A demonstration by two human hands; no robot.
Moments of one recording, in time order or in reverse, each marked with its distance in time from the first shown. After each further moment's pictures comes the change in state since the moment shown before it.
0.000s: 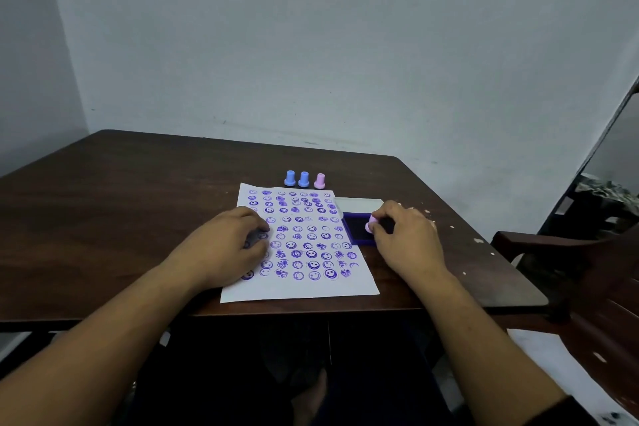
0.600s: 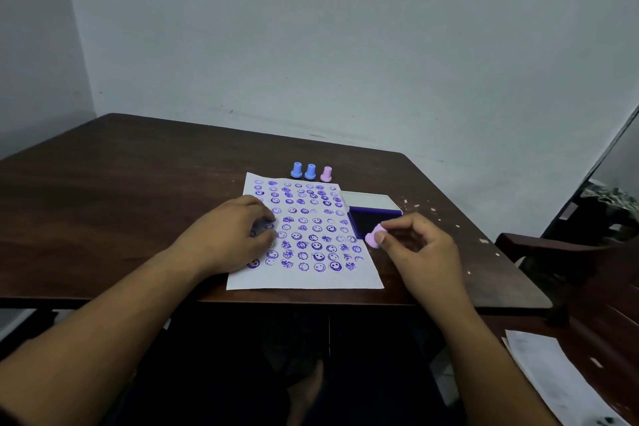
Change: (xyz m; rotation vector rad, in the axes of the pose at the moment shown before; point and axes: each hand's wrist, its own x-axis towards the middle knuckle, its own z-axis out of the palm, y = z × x) left_hand 0.002 -0.004 0.003 -0.025 0.013 -0.022; right_hand -0.048 -0.010 -0.024 0.665 -0.017 0.117
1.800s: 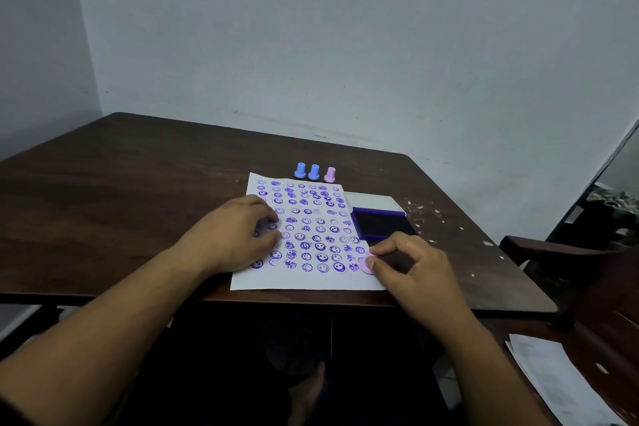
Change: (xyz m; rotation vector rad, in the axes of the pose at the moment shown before) left_hand 0.000 -0.002 0.001 0.014 0.015 0.011; right_hand -0.015 -0.003 -0.003 -0.253 -0.158 -0.173
